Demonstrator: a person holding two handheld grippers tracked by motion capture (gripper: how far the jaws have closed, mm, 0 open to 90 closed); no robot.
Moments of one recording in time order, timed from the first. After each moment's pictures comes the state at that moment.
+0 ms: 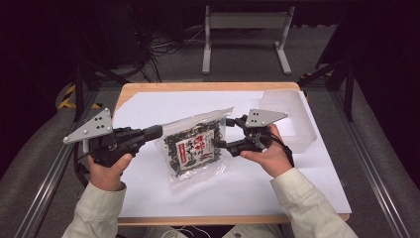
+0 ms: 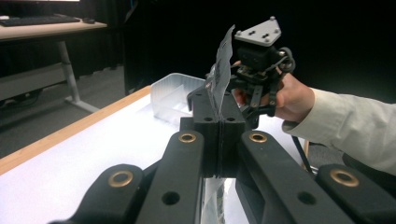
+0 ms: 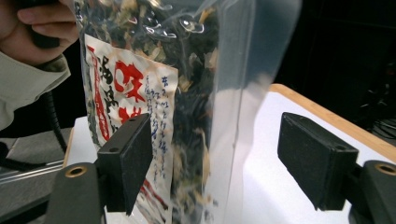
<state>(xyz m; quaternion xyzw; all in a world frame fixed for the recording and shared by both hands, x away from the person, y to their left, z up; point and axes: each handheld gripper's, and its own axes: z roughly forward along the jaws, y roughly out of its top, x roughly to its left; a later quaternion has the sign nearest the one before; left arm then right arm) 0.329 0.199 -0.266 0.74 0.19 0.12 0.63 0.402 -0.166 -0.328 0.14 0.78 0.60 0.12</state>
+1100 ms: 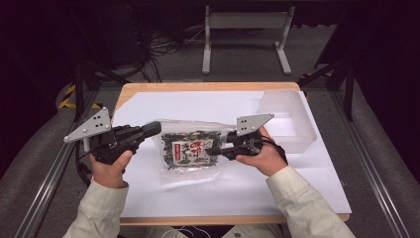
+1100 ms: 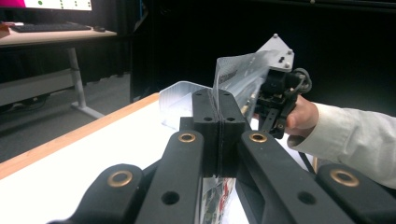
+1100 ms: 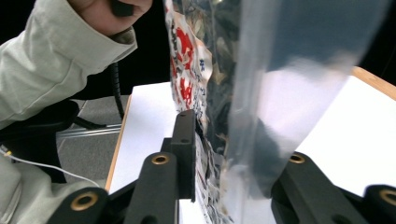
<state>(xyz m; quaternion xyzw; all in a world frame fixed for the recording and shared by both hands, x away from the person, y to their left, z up) 0.339 0.205 -0.275 0.73 0.21 0.13 0.64 0.400 -0.152 -0.339 0.06 0.82 0.57 0.03</state>
